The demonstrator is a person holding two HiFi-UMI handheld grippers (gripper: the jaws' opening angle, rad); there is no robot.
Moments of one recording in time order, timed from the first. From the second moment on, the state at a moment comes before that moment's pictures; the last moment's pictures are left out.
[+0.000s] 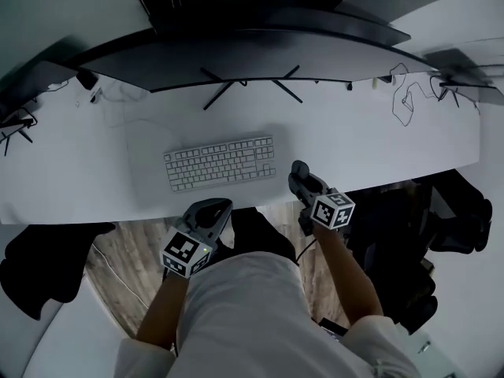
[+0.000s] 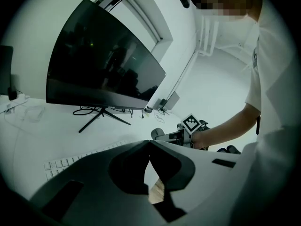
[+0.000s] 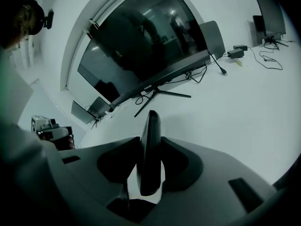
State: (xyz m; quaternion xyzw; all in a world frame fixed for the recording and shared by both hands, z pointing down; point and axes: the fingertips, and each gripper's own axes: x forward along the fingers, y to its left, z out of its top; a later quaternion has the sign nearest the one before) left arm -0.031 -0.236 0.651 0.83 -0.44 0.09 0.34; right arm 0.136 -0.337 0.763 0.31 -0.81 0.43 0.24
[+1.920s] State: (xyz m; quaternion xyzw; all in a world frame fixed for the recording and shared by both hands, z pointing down) left arm -0.006 -0.235 0.650 0.78 -0.51 0.11 0.34; right arm 0.159 -0.368 0.831 0.31 -0.82 0.35 0.34
